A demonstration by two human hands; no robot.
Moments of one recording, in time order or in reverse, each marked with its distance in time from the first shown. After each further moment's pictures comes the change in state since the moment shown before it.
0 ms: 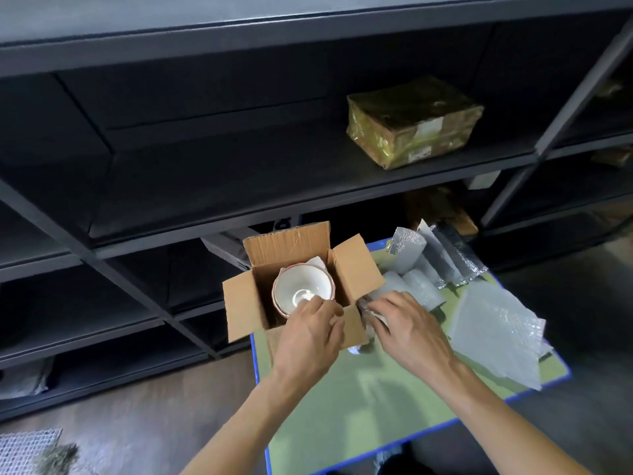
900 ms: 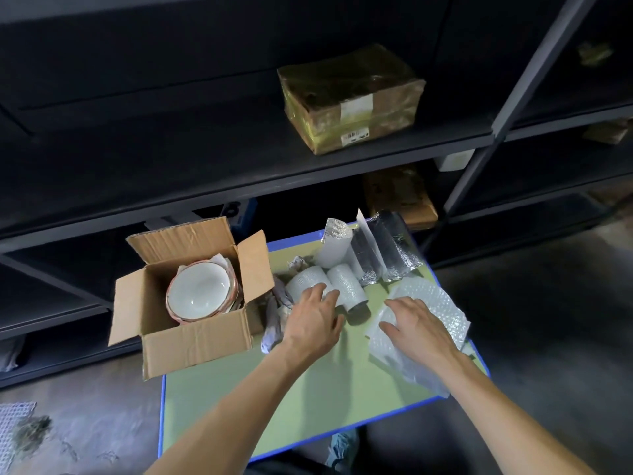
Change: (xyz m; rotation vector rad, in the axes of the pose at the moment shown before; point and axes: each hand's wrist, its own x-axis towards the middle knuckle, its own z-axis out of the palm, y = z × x) left_hand 0.090 0.109 0.162 0.213 -0.383 -0.172; right_hand -0.018 0.224 -0.022 0.003 -0.422 0.226
